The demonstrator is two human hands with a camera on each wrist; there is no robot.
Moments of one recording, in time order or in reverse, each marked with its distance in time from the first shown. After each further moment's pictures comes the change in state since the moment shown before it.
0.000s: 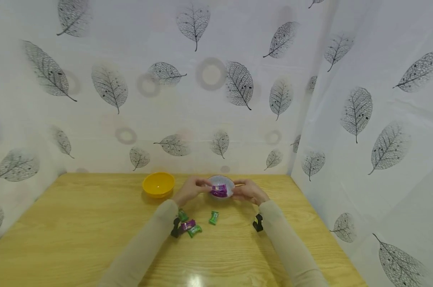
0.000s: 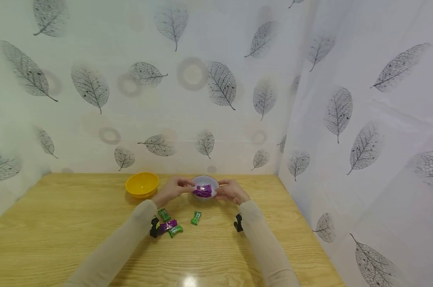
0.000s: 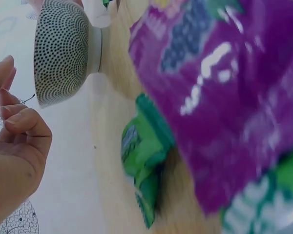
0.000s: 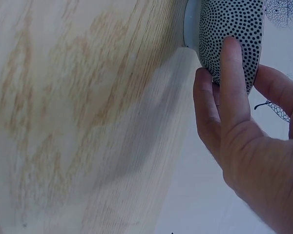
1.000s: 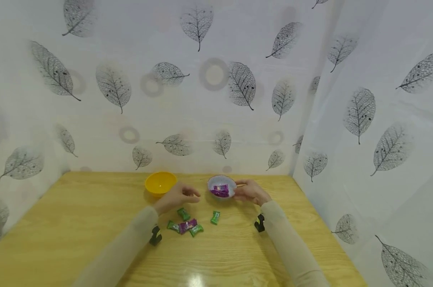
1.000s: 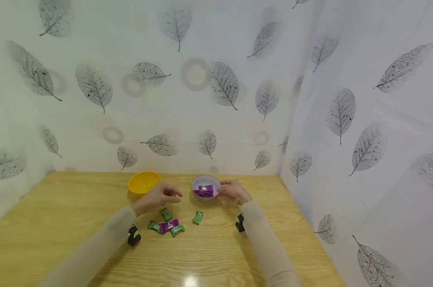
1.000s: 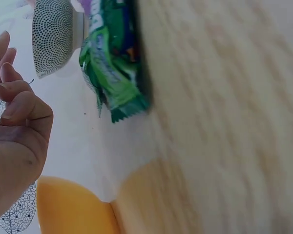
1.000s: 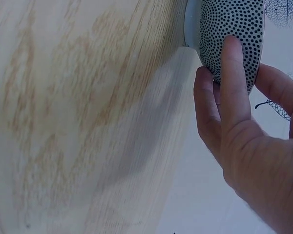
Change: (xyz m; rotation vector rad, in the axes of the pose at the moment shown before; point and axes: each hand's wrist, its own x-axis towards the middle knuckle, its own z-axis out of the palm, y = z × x) left_hand -0.047 -0.014 -0.040 0.027 -0.160 0.036; right_hand -0.001 0.000 0.000 -0.002 -0.004 0.006
